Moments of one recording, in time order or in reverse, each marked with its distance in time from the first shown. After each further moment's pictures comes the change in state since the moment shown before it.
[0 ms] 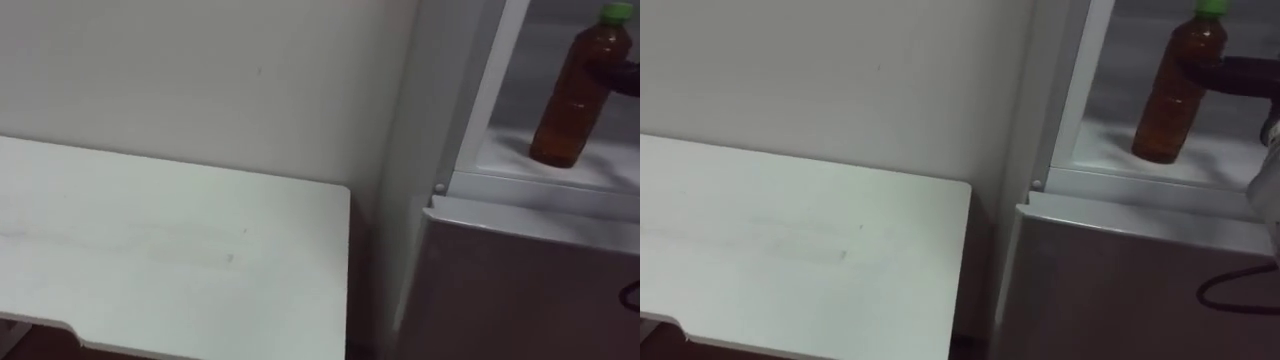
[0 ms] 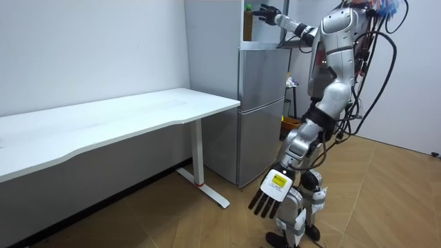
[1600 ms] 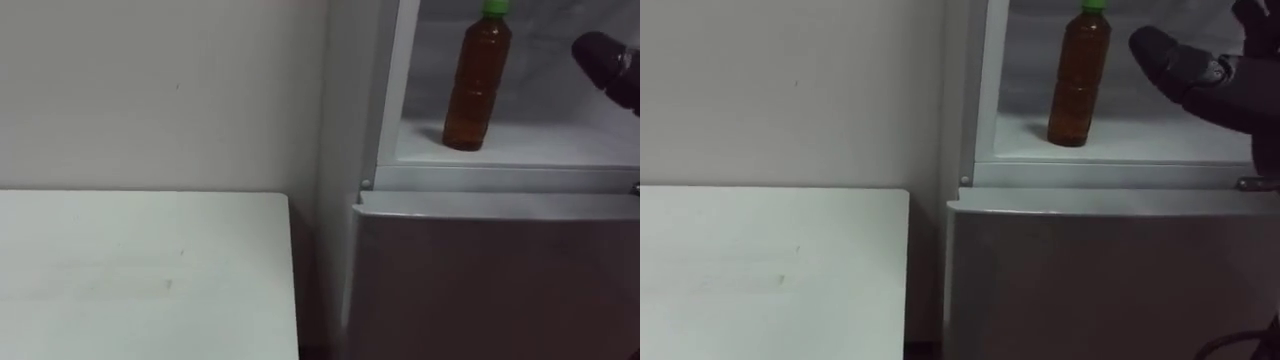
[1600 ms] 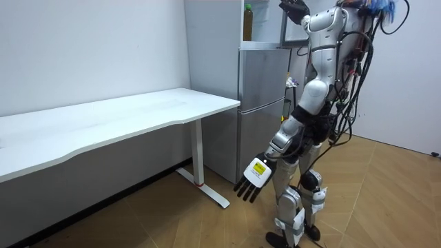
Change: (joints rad) left arm -0.050 -0.036 -0.042 0.088 0.045 -0.068 0.010; right arm 0.649 0.195 -0.315 -0.949 0.139 -0.045 0.170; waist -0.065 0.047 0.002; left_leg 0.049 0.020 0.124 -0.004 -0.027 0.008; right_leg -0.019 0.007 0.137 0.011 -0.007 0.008
